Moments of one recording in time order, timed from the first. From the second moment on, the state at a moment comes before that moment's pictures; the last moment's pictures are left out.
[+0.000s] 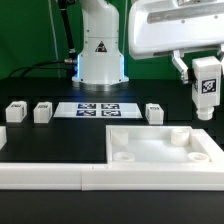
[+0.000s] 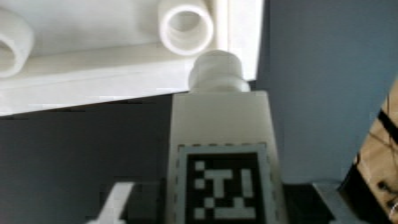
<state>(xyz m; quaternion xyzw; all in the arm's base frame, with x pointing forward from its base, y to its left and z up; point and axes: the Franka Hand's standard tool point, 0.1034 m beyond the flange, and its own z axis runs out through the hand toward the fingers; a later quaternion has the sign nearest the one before) 0.617 0.106 0.132 -0.97 0.02 -0.22 0.05</state>
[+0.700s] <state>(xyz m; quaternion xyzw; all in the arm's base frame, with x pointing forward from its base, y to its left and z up) 0.618 0.110 0.120 -0.97 0.00 -0.24 0.05</state>
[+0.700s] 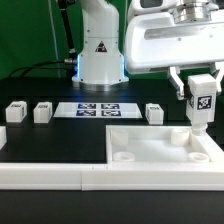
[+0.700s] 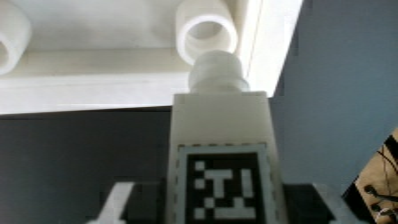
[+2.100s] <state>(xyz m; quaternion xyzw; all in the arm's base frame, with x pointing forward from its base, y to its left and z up) 0.616 0.113 0.088 -0.96 -0.04 -0.27 0.03</state>
